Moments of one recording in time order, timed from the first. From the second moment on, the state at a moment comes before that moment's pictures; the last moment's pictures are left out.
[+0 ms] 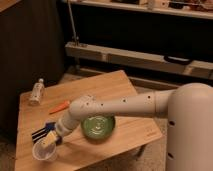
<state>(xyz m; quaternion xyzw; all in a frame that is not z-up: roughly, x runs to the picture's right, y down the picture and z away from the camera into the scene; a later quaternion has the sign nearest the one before) -0.258 0.233 0.691 -0.51 -0.14 0.41 0.74</state>
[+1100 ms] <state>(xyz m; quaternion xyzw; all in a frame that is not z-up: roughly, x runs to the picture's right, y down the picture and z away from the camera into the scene) -0.275 0.247 0.699 -0.52 -0.09 0.39 0.75</state>
